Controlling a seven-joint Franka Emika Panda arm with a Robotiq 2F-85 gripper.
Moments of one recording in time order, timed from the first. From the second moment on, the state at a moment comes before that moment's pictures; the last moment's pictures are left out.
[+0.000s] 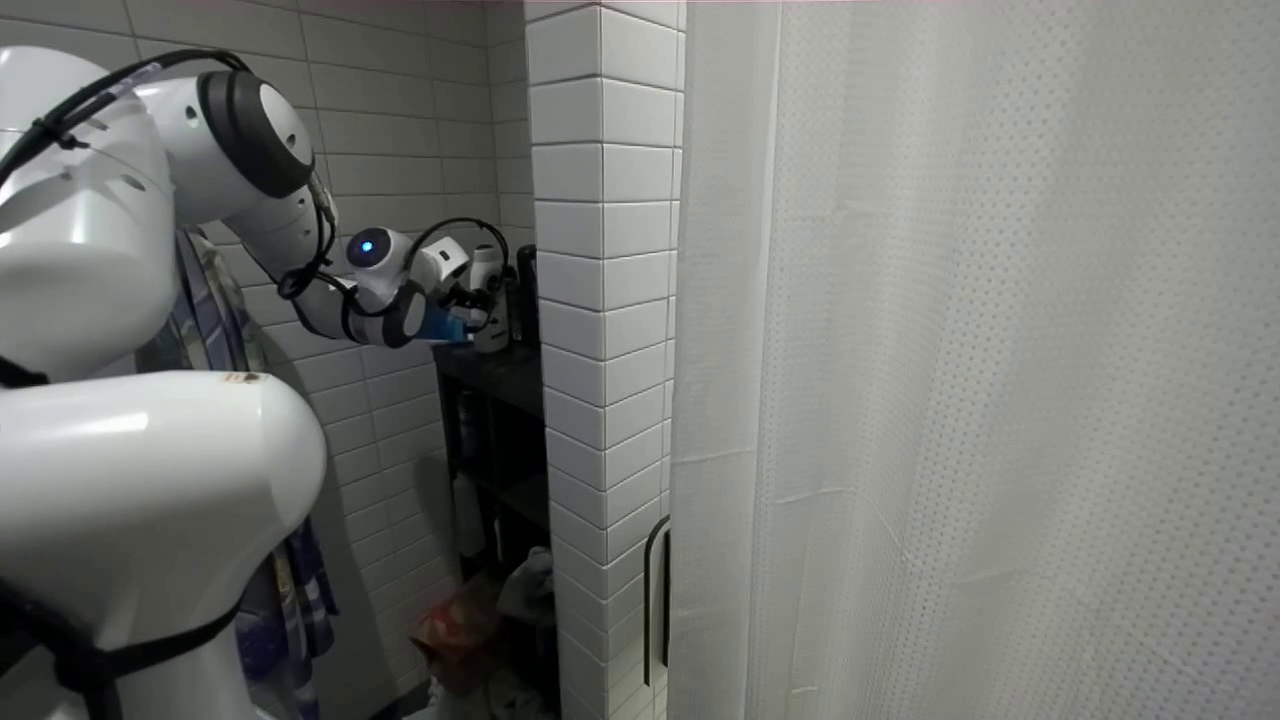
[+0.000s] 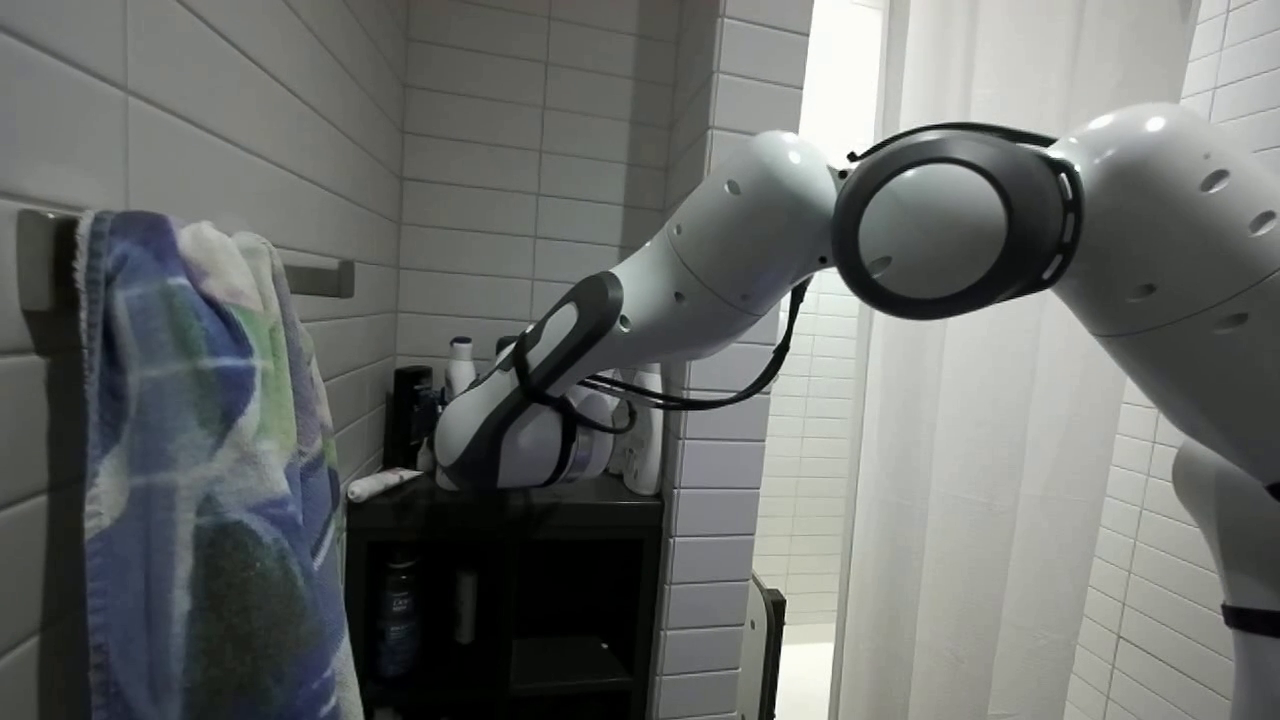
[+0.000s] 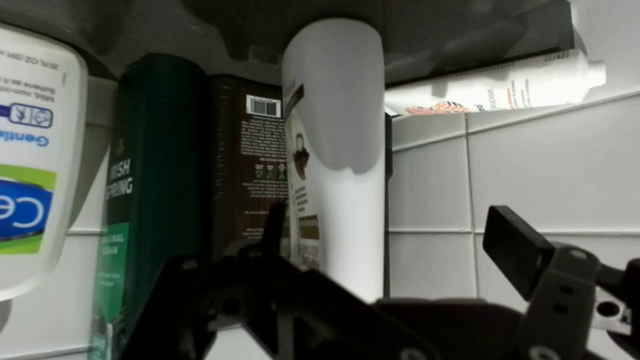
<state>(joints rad) 0.88 0.79 -0.39 -1.64 0.56 3.45 -0.14</state>
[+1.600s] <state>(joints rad) 0.88 0.88 -0.45 -1.48 0.57 3.35 -0.08</state>
